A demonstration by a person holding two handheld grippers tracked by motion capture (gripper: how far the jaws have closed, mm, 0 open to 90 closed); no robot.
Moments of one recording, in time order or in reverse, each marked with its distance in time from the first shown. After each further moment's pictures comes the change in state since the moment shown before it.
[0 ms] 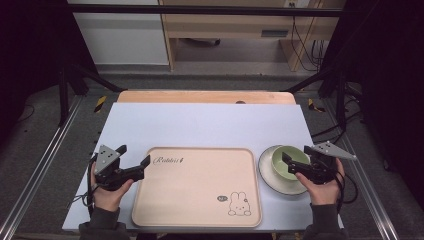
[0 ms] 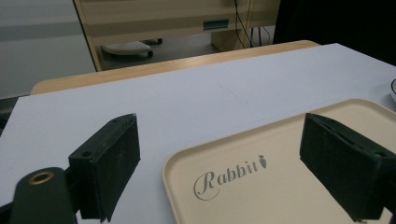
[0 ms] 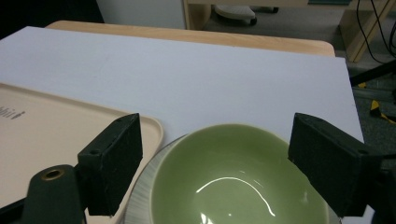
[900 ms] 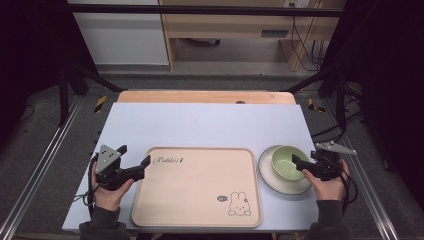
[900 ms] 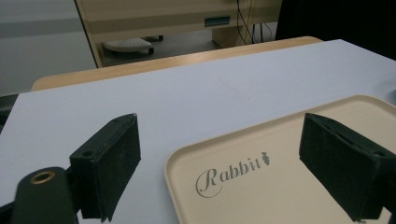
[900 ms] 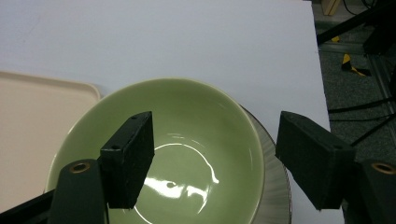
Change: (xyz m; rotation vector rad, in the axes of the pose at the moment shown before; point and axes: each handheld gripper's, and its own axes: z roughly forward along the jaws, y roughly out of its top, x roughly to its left) left arm 0.001 -0.002 0.003 0.012 0.004 -0.002; right arm -0.036 -0.016 0.020 0.157 -0.104 0.055
